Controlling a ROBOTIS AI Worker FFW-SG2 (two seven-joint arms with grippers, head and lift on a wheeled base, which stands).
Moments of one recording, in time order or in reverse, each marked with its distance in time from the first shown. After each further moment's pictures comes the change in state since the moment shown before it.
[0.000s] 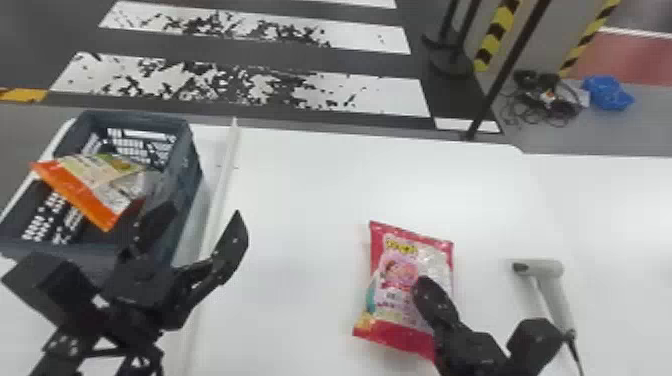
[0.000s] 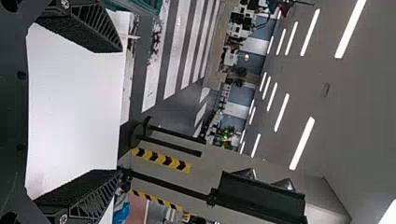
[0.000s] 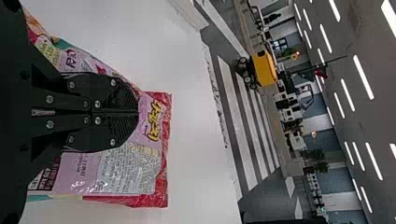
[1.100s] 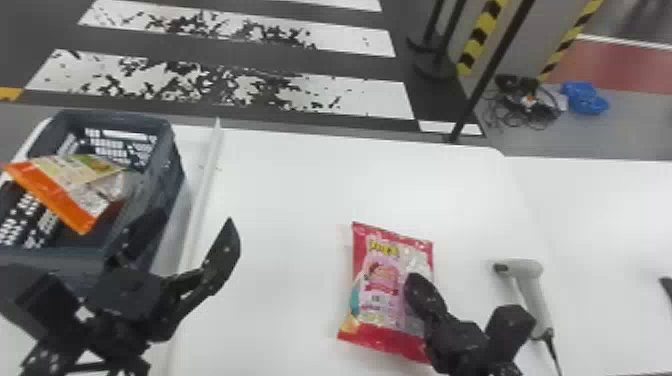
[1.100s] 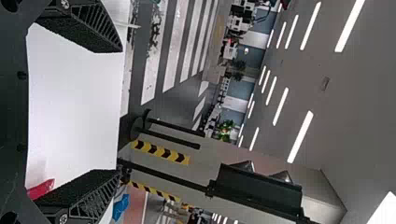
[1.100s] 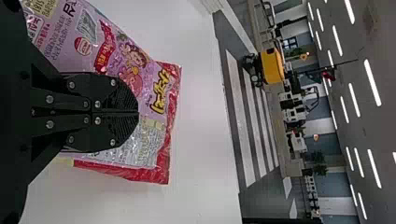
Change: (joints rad) left arm 0.011 0.005 -0.027 0.002 -0.003 -0.021 -0.009; right arm -0.110 -0.033 -0.032 0.150 0.045 -0.025 0.030
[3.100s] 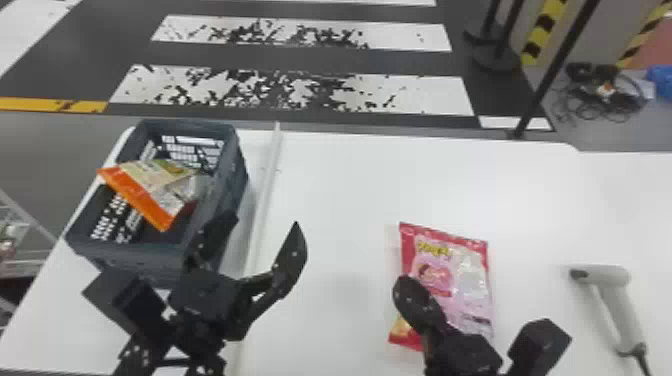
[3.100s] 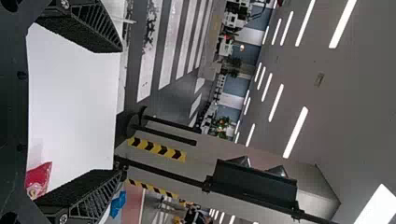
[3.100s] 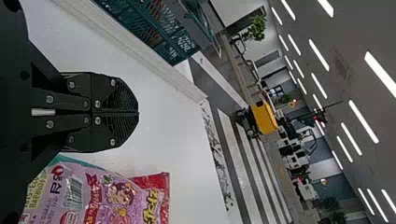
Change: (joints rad) left arm 0.035 0.013 -0.014 -0.020 -0.010 -0.040 0.005; right arm 0.105 0.046 0.200 -0.232 -0.037 0.094 0.027
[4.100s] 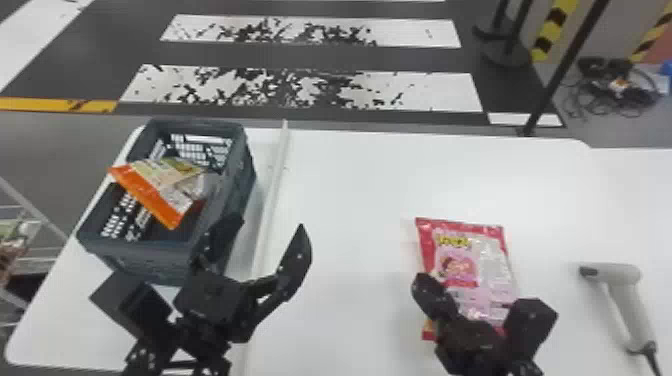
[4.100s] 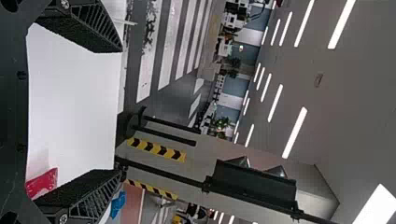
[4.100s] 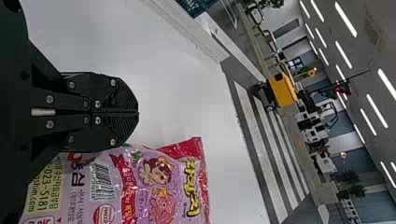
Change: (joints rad) left arm 0.010 0.002 0.001 0.017 0.004 -0.030 -0.007; right arm -0.142 0.030 -0.059 0.200 -0.003 0.027 -0.041
